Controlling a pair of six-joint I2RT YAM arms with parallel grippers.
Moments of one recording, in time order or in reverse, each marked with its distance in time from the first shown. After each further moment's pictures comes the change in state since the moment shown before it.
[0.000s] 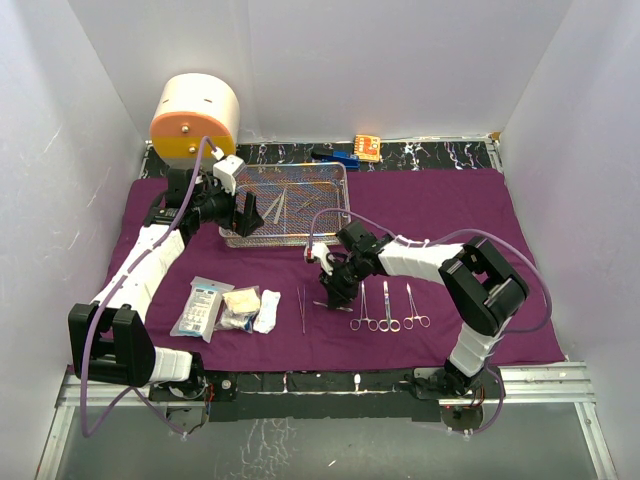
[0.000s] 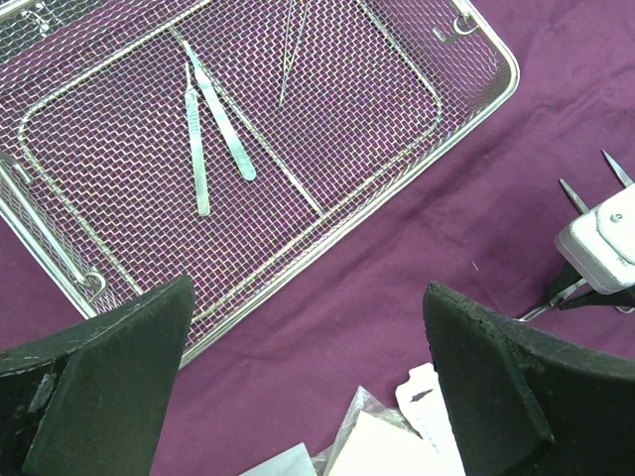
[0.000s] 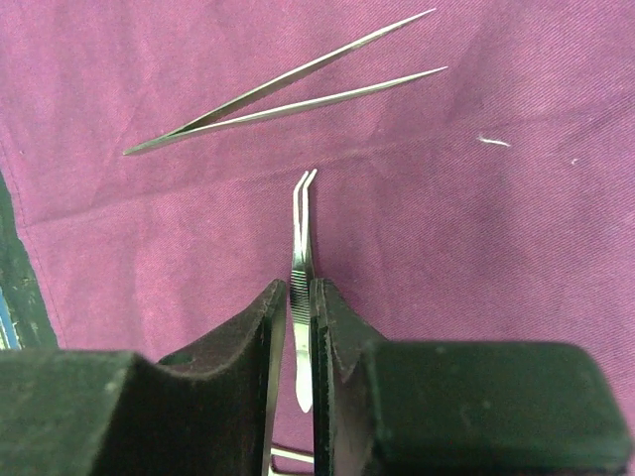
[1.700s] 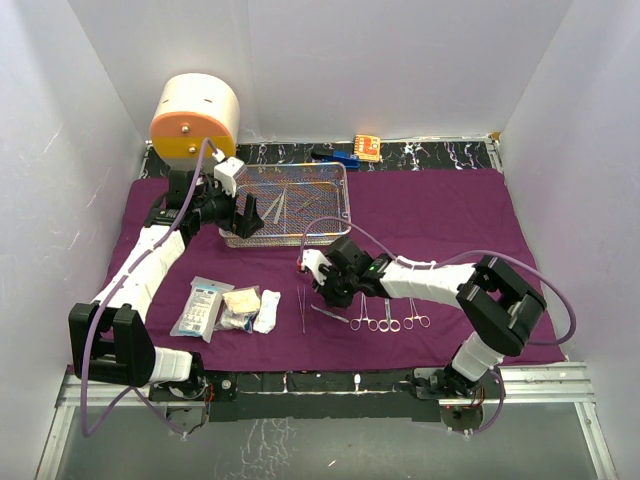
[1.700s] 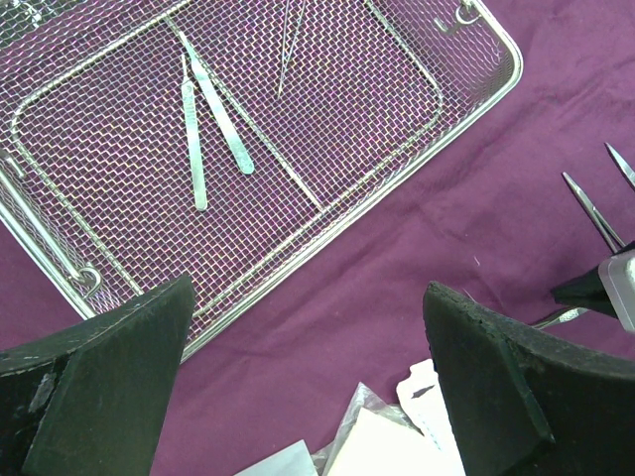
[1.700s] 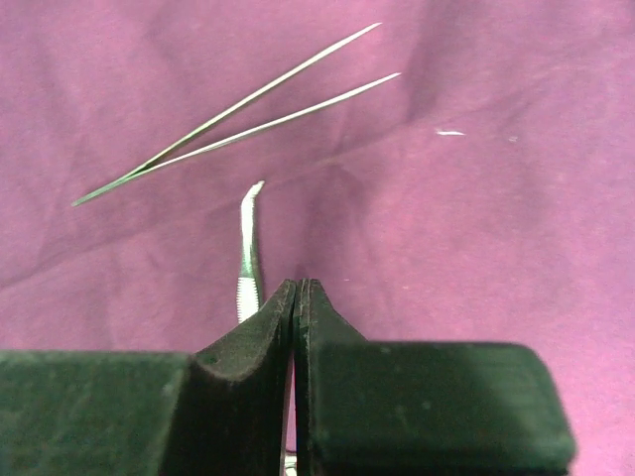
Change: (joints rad) left arm 0.000 0.000 -0.013 0.002 0.001 0.008; right arm 0.168 -0.136 -0.098 0.126 0.360 0.168
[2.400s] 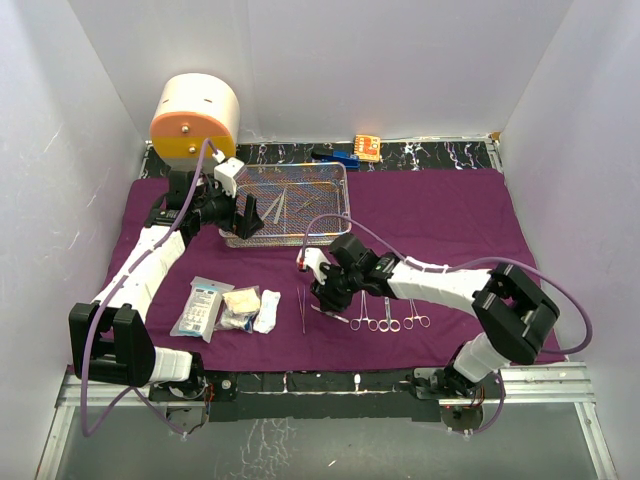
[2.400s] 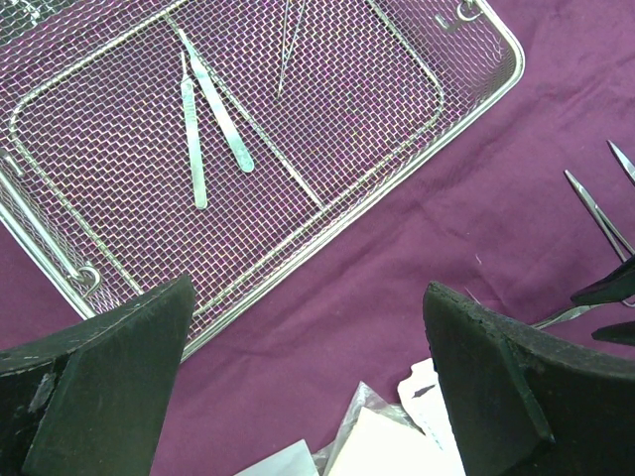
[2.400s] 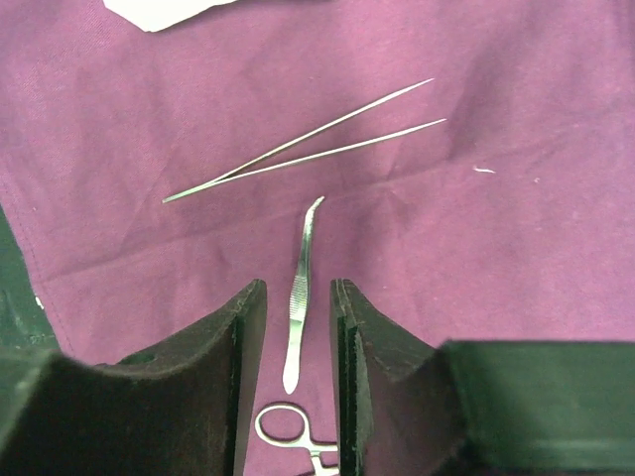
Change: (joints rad) left arm 0.000 0.000 -0.005 0.002 0.000 0.003; right arm 0.000 -0.076 0.000 0.000 -0.069 -0.008
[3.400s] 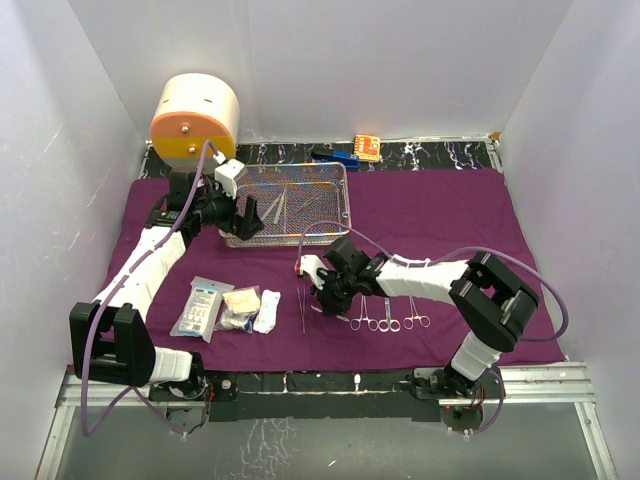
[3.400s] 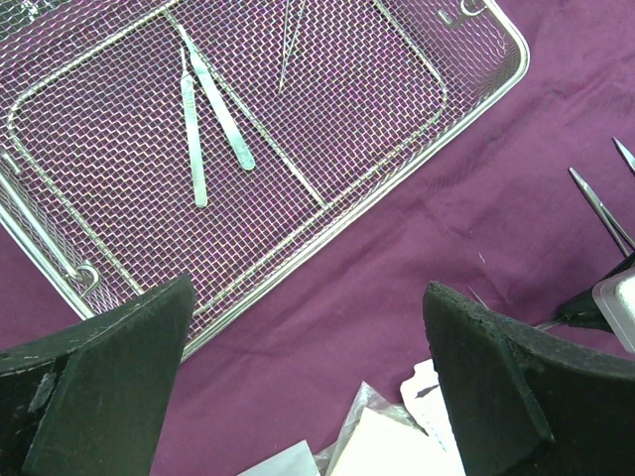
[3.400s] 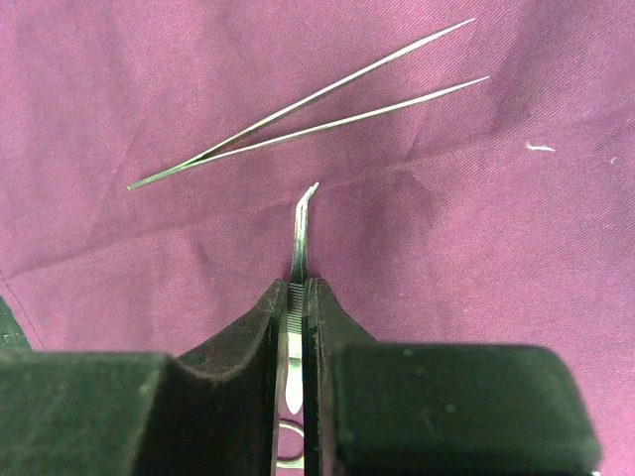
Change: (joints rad) left arm 0.000 0.001 -0.014 0.012 -0.001 0.005; right arm 0.000 0.114 0.014 -0.023 -0.024 -0.005
